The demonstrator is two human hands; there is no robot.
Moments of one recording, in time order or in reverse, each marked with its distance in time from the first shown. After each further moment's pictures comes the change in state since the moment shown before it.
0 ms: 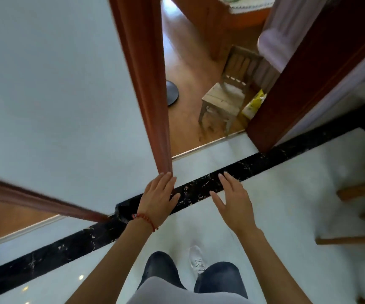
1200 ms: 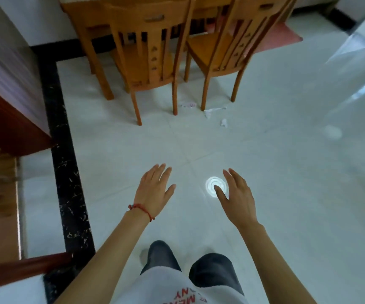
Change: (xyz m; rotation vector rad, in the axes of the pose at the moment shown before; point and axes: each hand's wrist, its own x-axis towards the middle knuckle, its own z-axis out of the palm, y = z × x) left_hand -0.224 0.212 0.103 0.103 -0.563 1.436; right_hand -0.488 -0.079 0.032 0.067 0.678 1.520
